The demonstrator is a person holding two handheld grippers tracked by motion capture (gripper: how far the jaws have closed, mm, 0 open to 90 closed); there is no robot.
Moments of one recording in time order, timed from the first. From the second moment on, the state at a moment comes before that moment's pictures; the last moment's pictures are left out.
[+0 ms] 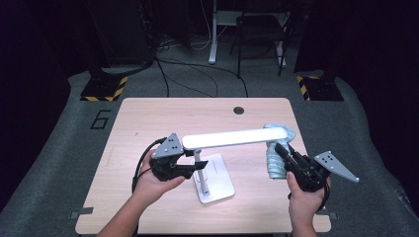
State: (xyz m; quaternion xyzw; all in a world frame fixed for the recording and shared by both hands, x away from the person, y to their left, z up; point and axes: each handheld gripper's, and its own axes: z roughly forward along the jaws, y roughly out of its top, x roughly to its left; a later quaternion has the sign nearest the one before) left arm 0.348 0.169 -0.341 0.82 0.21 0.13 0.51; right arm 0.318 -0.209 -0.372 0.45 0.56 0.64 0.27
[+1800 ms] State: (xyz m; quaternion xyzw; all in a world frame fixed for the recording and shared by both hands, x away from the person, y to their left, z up) left arm 0.351 0.167 -0.341 0.82 0.22 0.13 0.51; right arm 0.310 -0.164 -0.355 0.38 0.61 0.65 0.23
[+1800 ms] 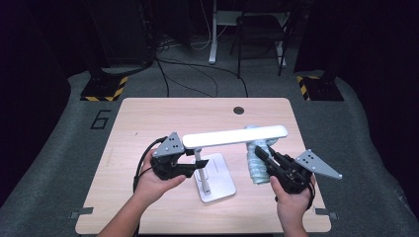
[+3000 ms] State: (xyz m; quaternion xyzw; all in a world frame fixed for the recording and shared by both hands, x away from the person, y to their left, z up) left arm 0.351 0.167 -0.343 0.82 0.21 0.13 0.52; right arm 0.273 -0.096 -0.314 0.24 0.69 0.67 0.14
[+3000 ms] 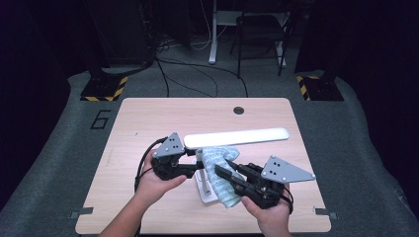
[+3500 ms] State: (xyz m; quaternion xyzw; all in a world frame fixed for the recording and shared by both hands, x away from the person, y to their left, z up) left arm 0.350 0.171 -0.339 0.80 0.21 0.11 0.55; right arm 0.278 -0.118 -0.298 0.23 0.67 0.69 0.15
